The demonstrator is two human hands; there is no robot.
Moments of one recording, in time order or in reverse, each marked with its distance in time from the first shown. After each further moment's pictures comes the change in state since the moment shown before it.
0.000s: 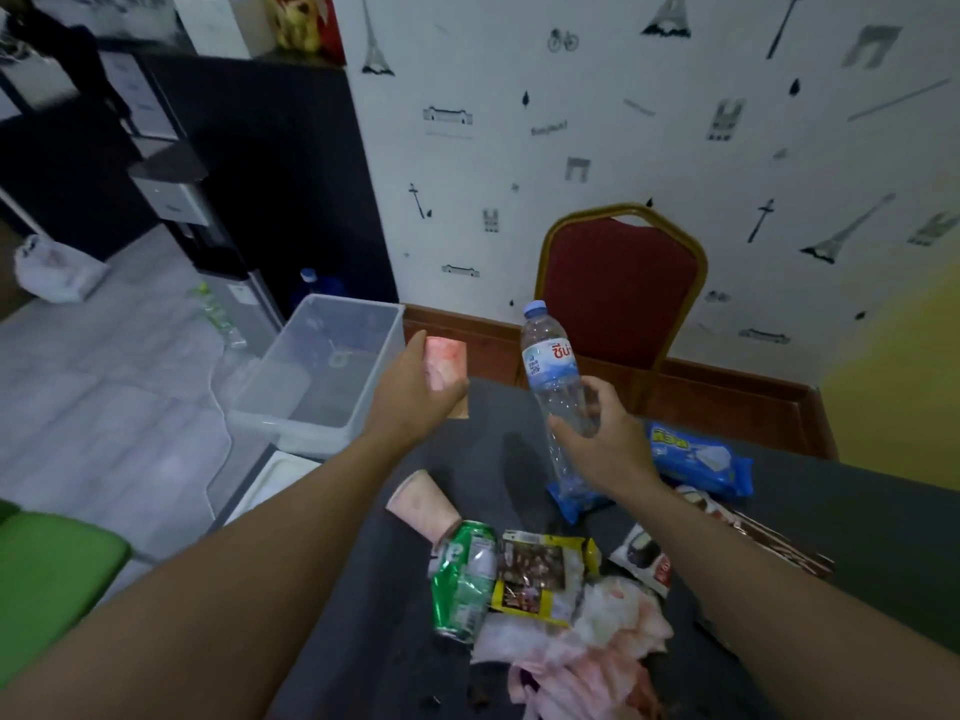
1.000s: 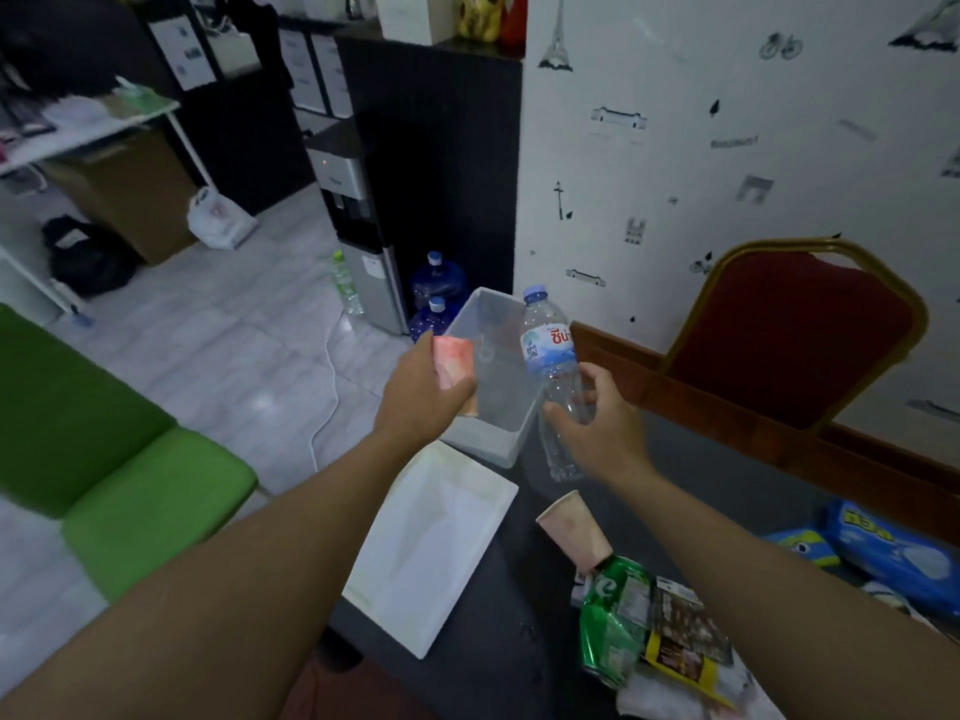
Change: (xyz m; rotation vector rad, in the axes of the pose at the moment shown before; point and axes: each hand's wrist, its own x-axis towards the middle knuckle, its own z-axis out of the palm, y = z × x) left_hand 0.006 -0.160 -0.146 0.009 0.158 -0.192; right_hand 0.021 -0.139 0.182 0.068 -0.220 -0.148
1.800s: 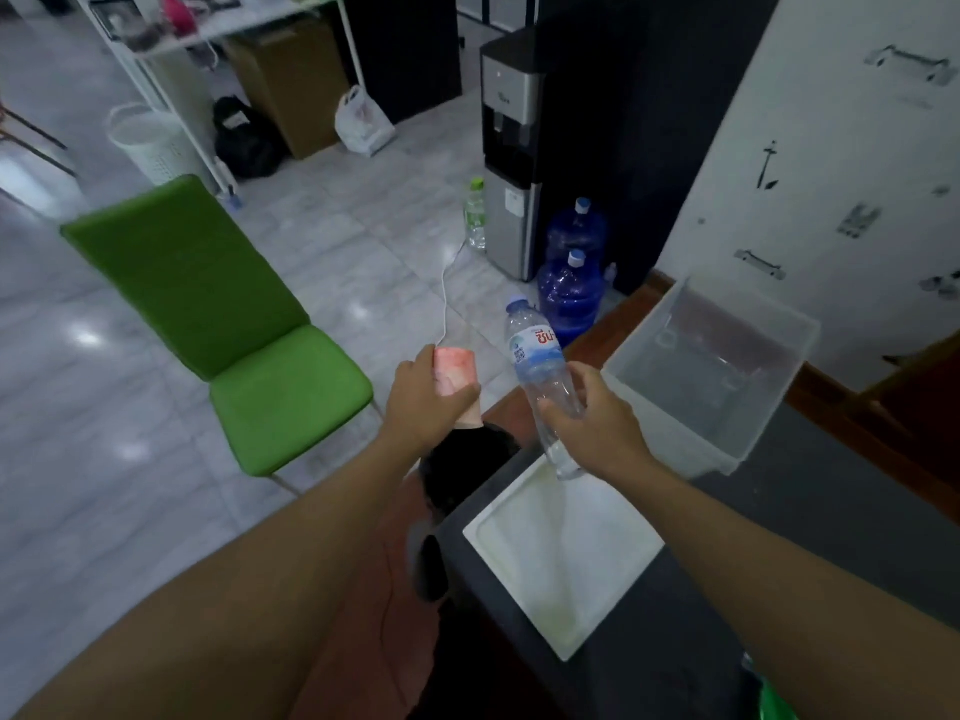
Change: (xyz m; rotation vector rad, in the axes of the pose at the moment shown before) left_hand -0.027 -0.205 -0.112 -0.012 0.067 -0.421; right_hand 0.008 -0.091 0.219 -0.174 -0.435 -0.009
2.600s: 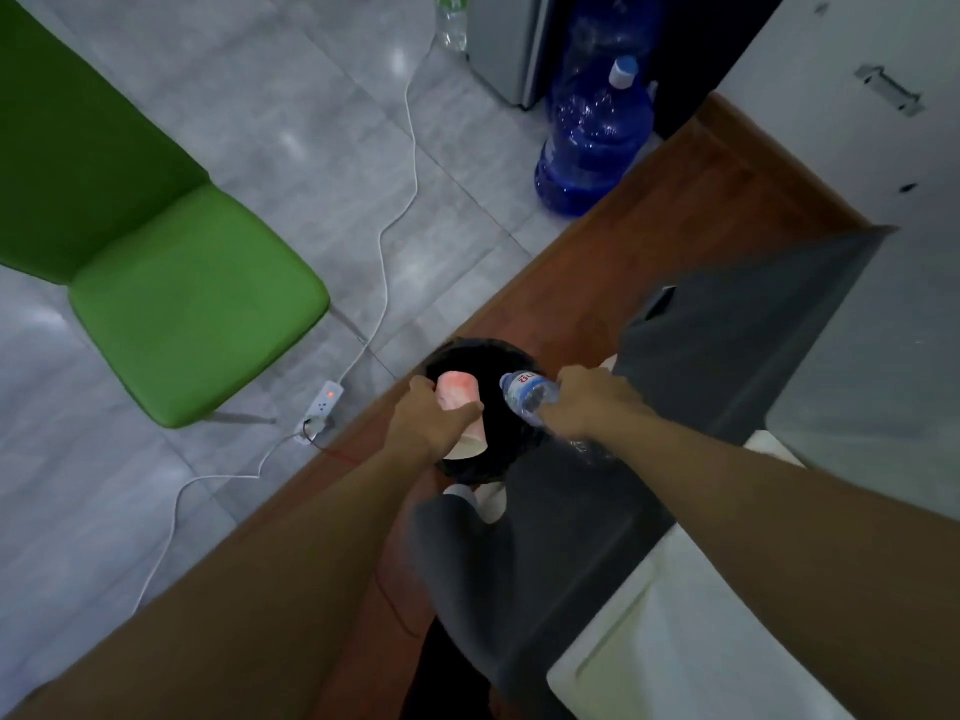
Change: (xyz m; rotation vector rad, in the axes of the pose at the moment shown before) left_hand 0.153 -0.223 0.150 -0.024 -0.387 -0.478; right_hand 0.213 0.085 0.191 -0.710 -0.496 0.421
